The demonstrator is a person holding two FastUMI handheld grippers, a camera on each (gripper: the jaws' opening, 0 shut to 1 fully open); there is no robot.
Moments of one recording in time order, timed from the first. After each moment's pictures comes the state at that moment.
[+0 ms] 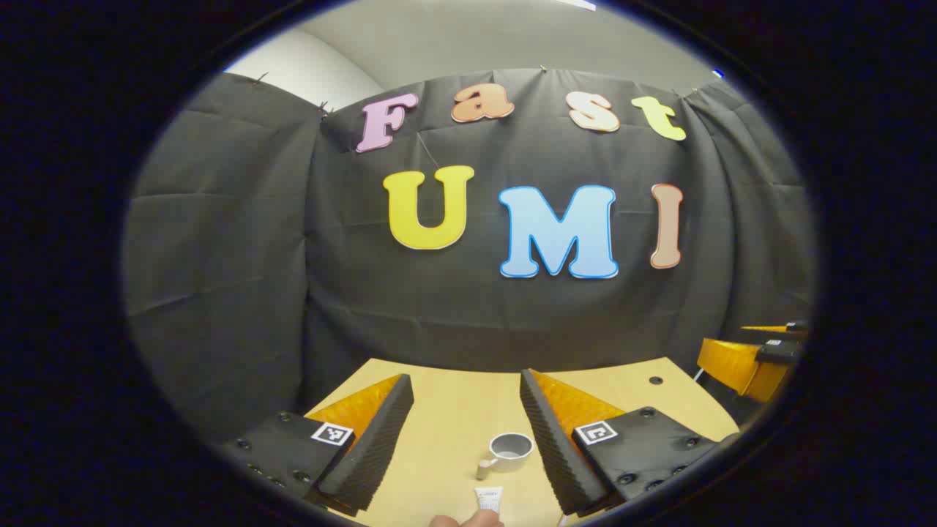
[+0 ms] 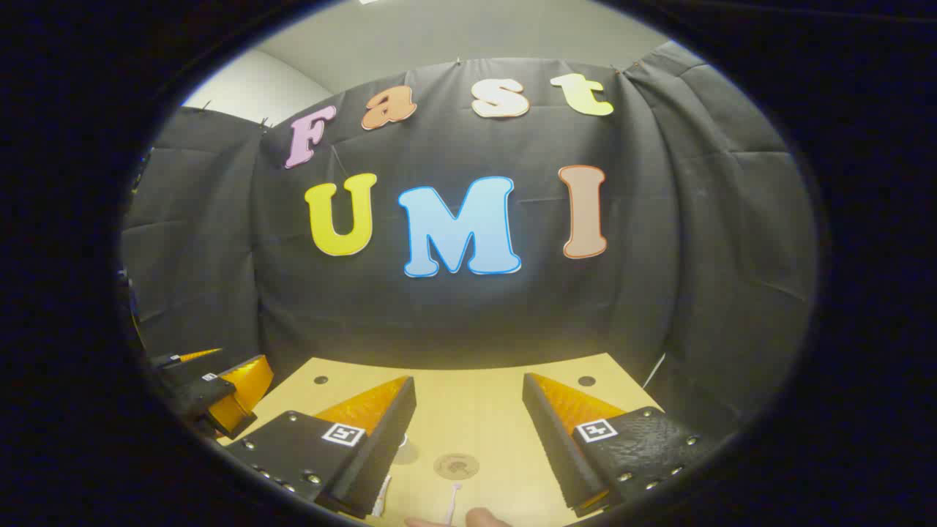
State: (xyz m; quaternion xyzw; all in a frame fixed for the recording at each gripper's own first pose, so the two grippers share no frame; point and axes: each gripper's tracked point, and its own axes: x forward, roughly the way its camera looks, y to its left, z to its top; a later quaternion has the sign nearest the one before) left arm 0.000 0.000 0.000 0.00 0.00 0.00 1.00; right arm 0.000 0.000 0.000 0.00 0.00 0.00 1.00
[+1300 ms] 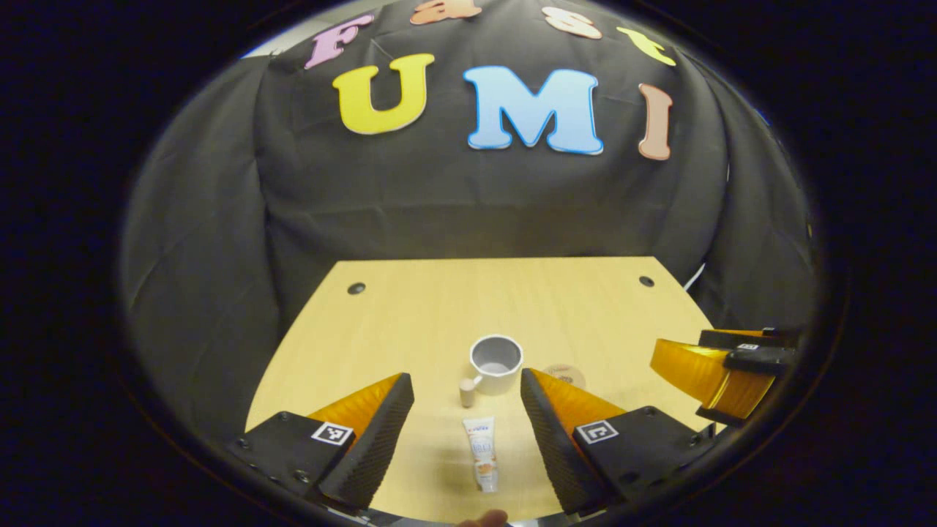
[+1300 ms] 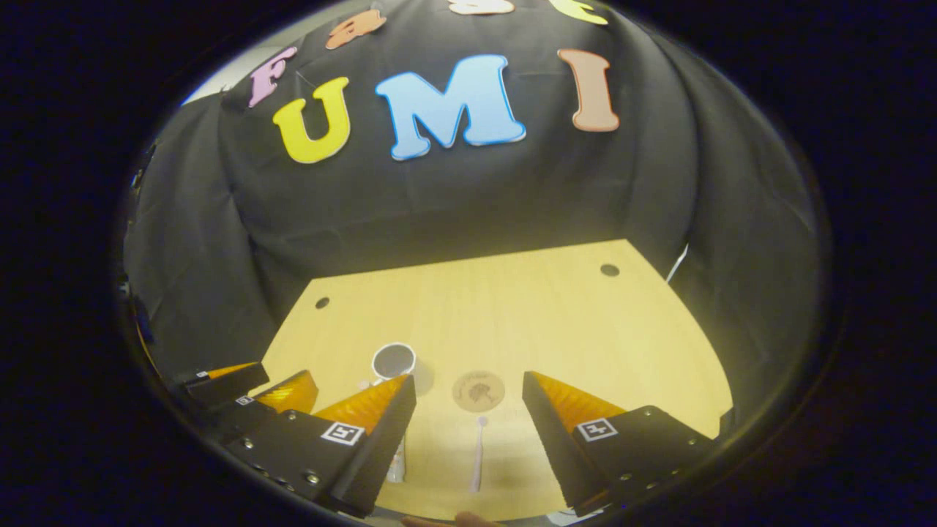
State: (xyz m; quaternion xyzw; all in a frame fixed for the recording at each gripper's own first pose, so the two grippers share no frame) left arm 0.030 -0.028 -0.166 0.01 0.26 -0.05 0.96; right arm 0.027 0.013 -0.153 0.06 0.27 0.01 0.96
